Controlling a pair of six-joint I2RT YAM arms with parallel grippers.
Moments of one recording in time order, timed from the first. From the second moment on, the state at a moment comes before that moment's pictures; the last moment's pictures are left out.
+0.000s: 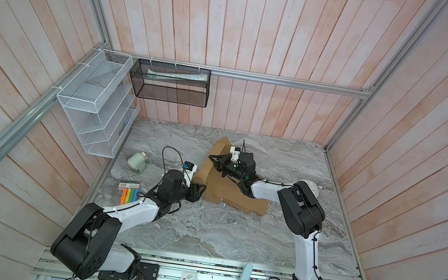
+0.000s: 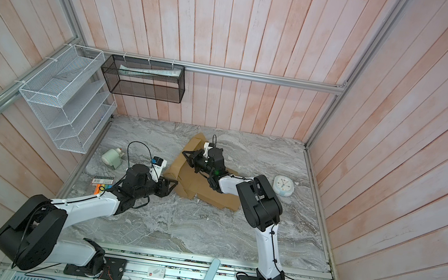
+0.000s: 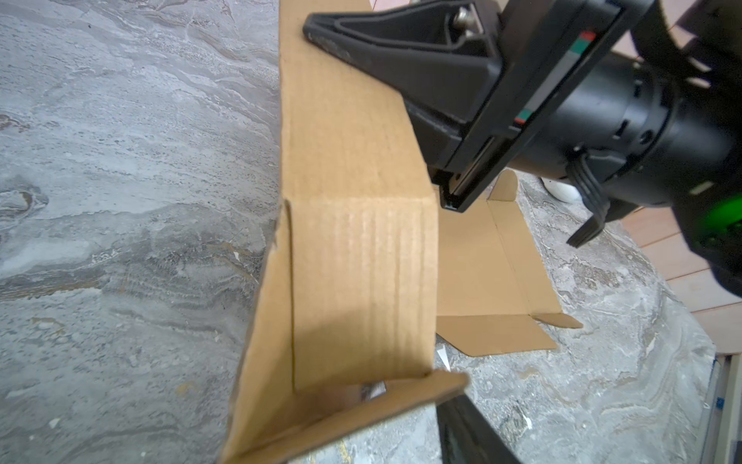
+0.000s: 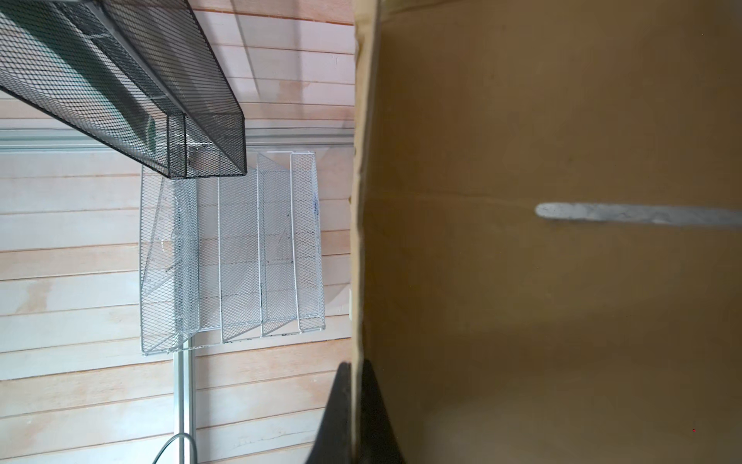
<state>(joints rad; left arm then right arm) -0.43 1.36 0.53 0.32 0.25 -0.31 0.63 2.16 1.31 0.72 -0.45 1.49</state>
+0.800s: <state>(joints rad) -0.44 1.33 0.50 0.36 0.16 -0.33 0.65 2.16 1.27 0.80 -0.48 1.47</state>
